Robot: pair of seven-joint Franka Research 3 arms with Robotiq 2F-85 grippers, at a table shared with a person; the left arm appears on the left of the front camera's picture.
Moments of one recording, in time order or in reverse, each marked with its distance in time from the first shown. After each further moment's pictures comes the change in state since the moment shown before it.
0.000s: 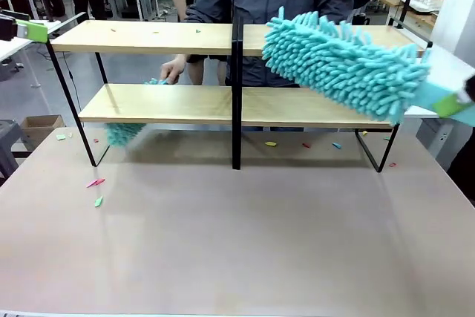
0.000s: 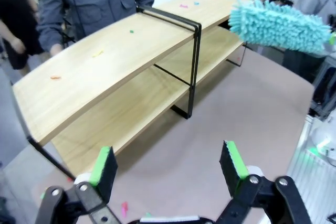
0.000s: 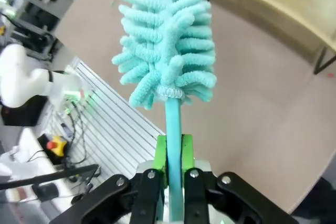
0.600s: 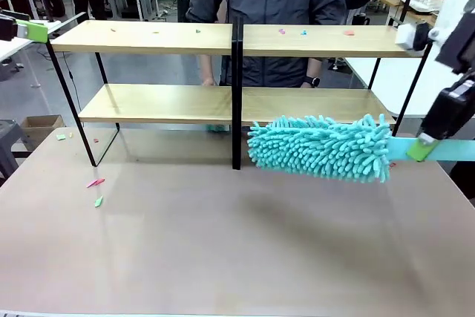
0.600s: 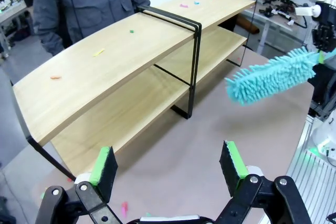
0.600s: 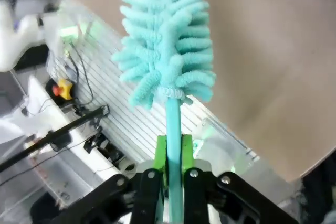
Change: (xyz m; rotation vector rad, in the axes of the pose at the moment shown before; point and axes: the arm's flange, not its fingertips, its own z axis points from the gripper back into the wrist) left arm 0.000 0.000 0.000 0.000 0.000 0.000; right arm 0.027 -0.042 -0.081 0.071 0.435 -0.087
